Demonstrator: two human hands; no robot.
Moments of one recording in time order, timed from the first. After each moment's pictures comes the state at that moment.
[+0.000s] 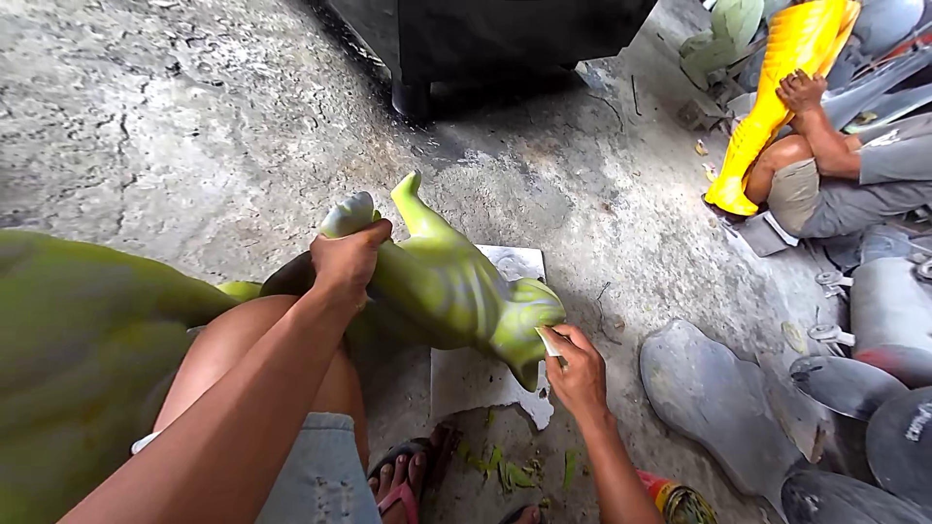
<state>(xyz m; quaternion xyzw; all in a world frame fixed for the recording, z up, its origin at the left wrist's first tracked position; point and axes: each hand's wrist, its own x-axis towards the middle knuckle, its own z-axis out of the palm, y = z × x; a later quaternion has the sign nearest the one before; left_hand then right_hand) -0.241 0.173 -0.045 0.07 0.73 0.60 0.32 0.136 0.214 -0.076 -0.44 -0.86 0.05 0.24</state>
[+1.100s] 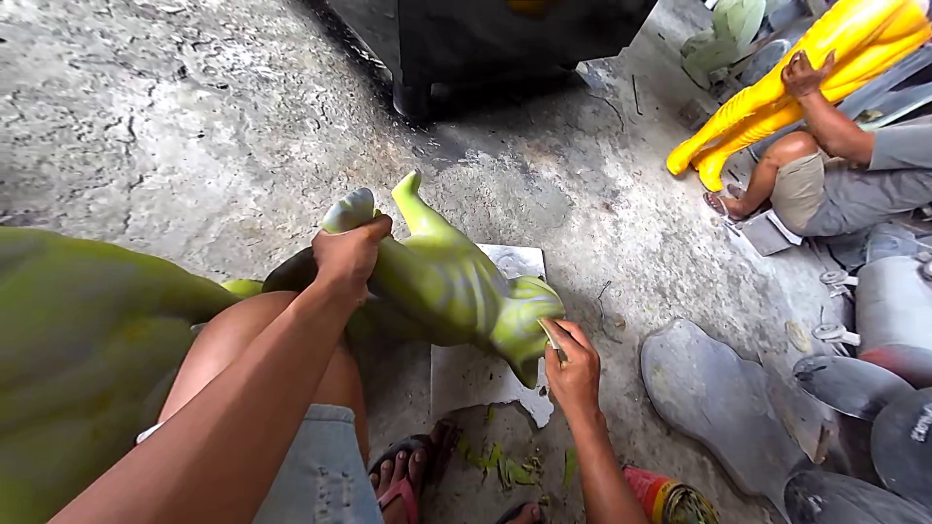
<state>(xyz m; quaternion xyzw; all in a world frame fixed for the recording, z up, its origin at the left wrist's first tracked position) -0.240 0.176 -0.044 0.06 0.73 0.60 0.31 0.129 0.210 -0.082 -0.45 -0.83 0.09 0.30</state>
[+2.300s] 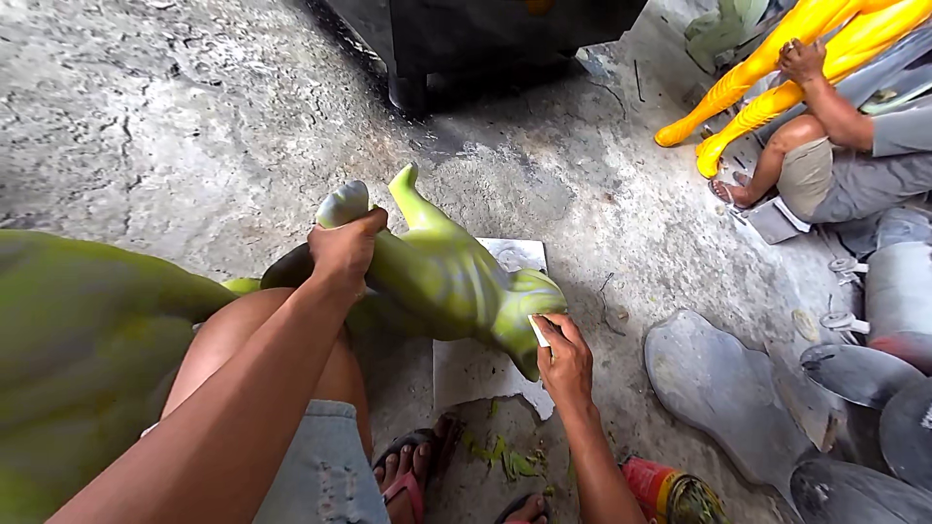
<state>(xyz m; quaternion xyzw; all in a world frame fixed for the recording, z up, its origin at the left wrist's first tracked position) -0.241 0.178 -0.044 0.06 0.73 0.60 0.31 0.119 0.201 -0.090 -0.46 -0.85 0.05 0.25</state>
